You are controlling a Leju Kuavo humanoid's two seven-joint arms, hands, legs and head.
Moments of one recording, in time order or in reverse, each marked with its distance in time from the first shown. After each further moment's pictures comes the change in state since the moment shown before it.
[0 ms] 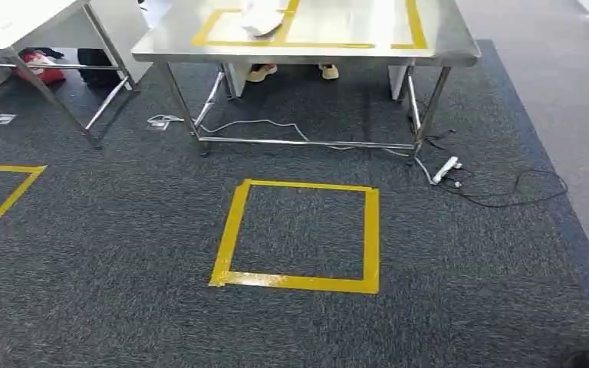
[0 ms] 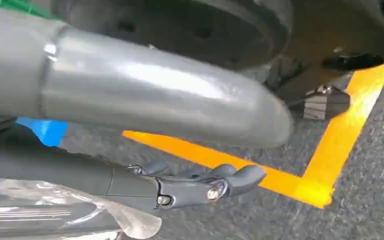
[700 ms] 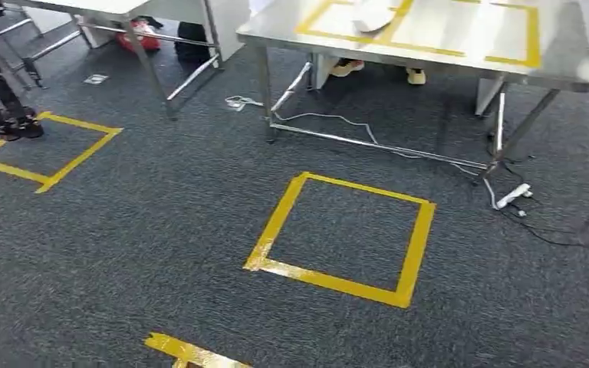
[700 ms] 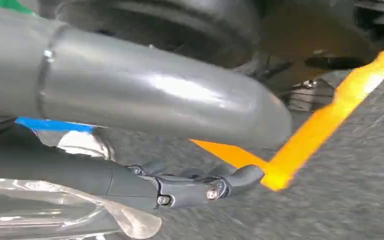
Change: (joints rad) left arm -0.003 -0.007 0.025 0.000 0.006 0.118 -0.102; right arm 0.003 0.001 -0.001 0.000 -0.030 -0.014 -0.013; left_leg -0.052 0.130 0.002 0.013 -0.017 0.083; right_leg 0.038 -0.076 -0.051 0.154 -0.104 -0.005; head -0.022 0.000
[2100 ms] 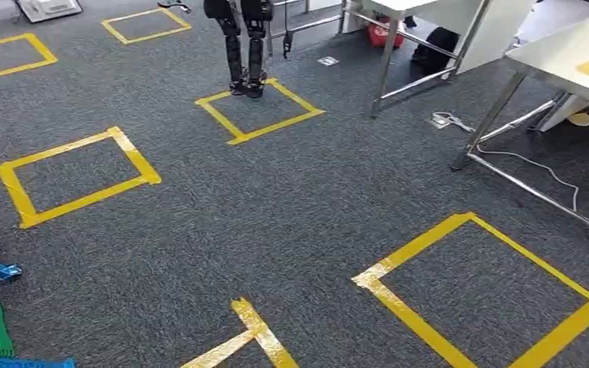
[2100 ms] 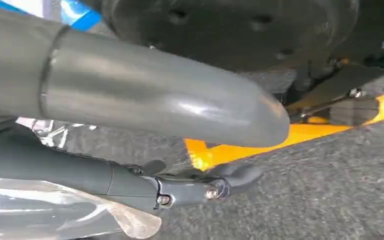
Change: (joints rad) left arm 0.005 0.000 0.074 0.005 0.081 -0.195 -0.137; right arm 0.017 -0.021 -0.002 0.019 -0.008 0.104 -0.027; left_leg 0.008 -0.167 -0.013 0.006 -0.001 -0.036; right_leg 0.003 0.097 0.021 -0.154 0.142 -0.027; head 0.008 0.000
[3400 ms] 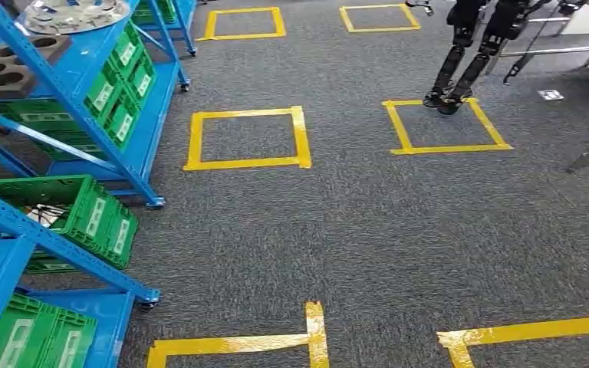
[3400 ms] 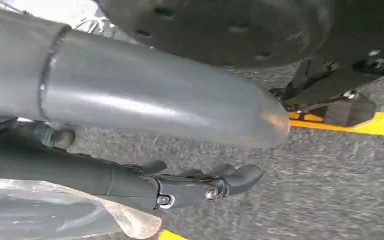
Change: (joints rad) left arm 0.003 -0.002 -0.029 0.001 -0.058 -0.053 0.095; right arm 0.001 -0.014 0.013 0.001 0.005 0.063 0.001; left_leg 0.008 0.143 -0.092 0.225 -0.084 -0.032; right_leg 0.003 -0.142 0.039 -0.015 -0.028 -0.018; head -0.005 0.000
